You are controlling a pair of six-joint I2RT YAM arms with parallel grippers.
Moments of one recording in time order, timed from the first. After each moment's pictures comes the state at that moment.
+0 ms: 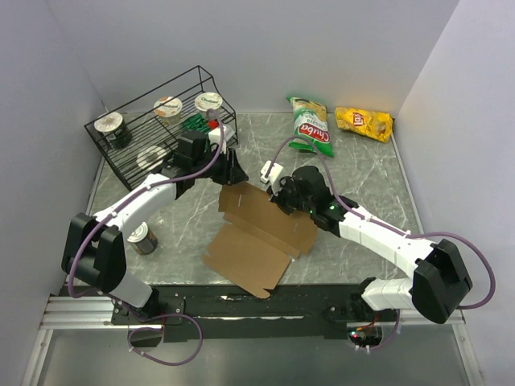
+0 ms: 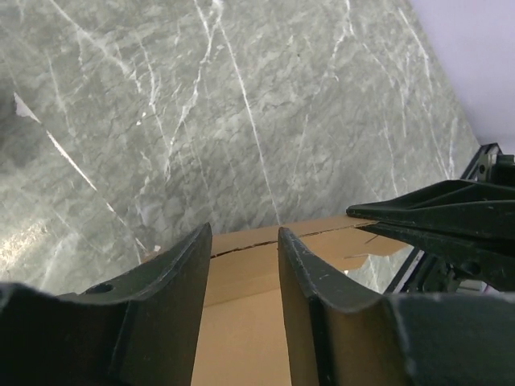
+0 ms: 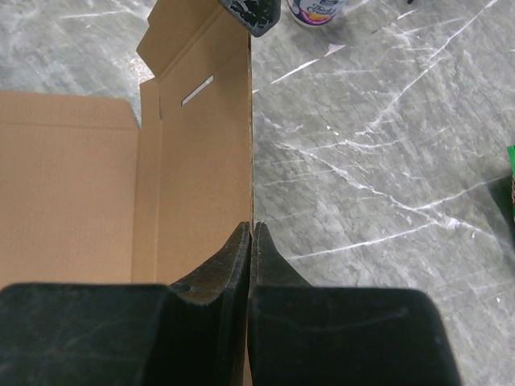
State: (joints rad) left arm -0.44 1.52 1.14 -0.16 0.50 -0.30; right arm 0.69 1.27 0.86 -0.11 -0.14 -0.35
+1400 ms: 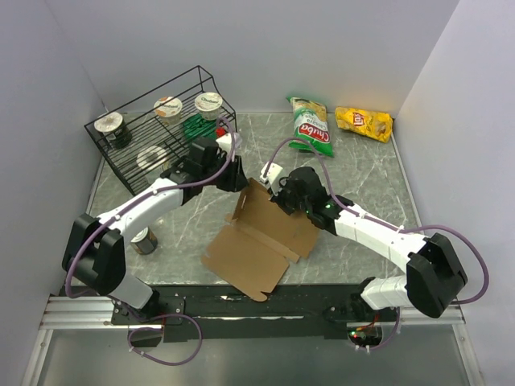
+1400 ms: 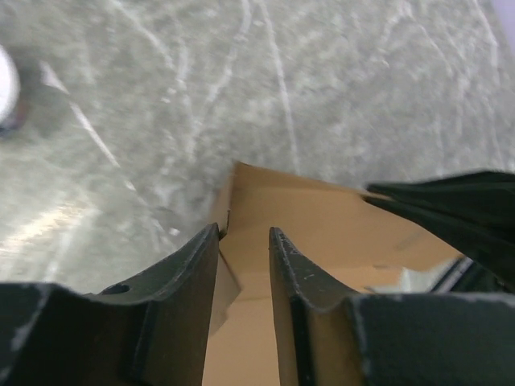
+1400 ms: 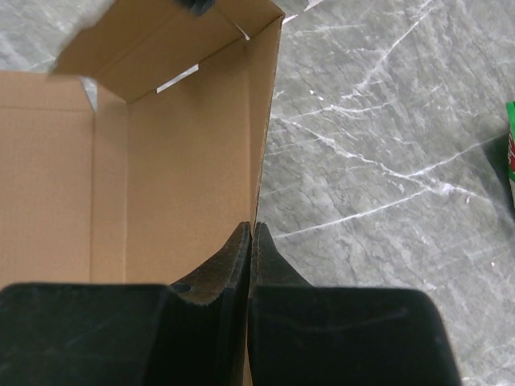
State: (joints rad) left arm -0.53 1.51 1.13 -0.21 0.30 -0.29; right arm 0.69 1.31 0.86 -0.13 -0.05 -0.35
